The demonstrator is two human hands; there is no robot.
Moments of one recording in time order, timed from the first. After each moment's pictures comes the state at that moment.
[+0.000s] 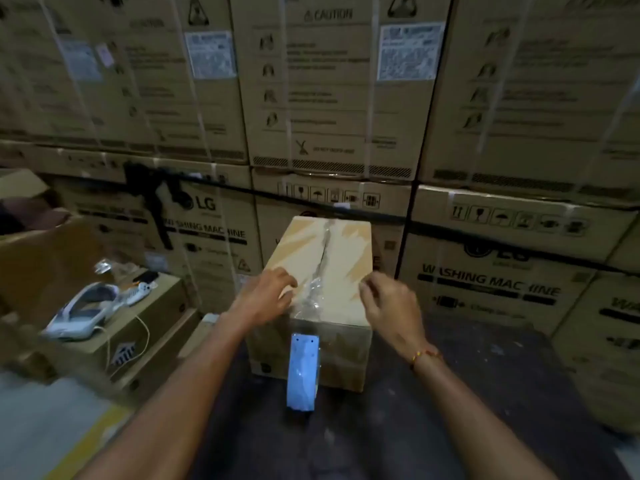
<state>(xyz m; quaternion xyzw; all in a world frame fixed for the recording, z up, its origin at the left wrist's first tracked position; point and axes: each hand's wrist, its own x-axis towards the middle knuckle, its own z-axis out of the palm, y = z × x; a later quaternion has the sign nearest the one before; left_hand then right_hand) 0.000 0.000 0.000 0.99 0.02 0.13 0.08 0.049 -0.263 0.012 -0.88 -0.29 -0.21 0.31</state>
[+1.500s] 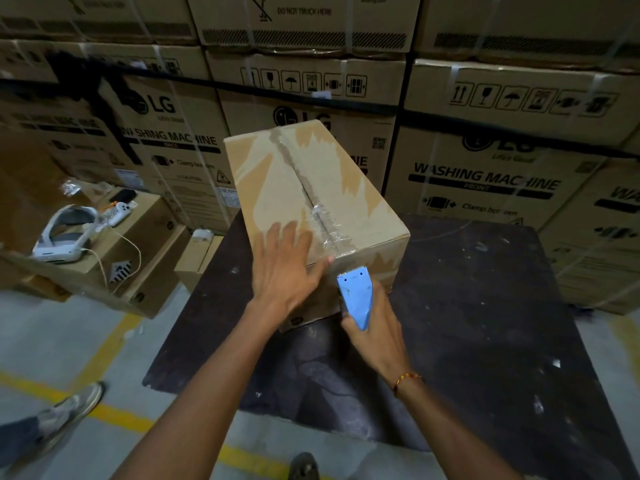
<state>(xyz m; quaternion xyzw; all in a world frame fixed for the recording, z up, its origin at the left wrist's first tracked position) -0.039 -0.131 -0.064 0.99 0.12 0.12 0.04 -0.041 -0.324 -0.139 -0.88 -0.11 0.07 0.46</state>
